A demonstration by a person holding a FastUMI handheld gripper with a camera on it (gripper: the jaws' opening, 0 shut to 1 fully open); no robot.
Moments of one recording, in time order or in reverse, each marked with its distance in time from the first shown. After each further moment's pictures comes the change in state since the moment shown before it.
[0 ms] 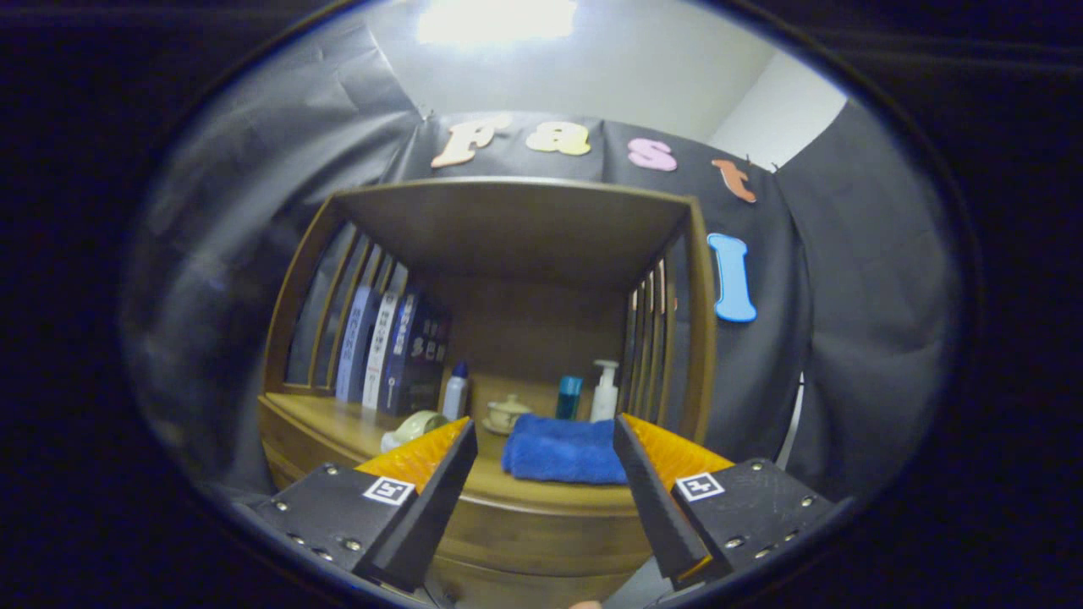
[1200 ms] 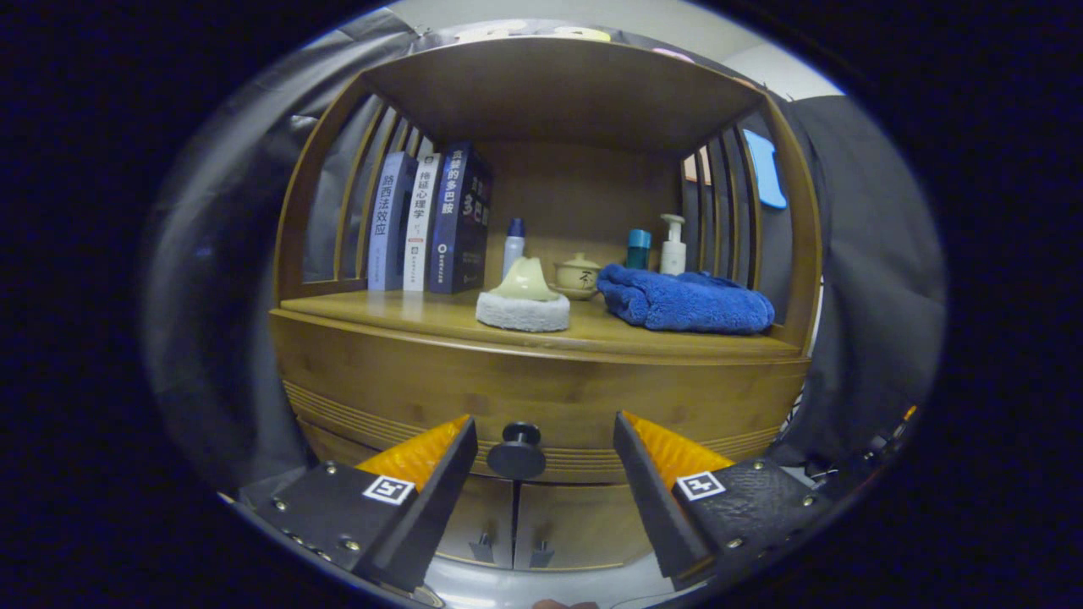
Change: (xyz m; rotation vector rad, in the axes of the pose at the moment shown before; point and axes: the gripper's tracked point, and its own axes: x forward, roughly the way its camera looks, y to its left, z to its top) arm -0.021 0.155 -0.152 0.007 0.464 -0.039
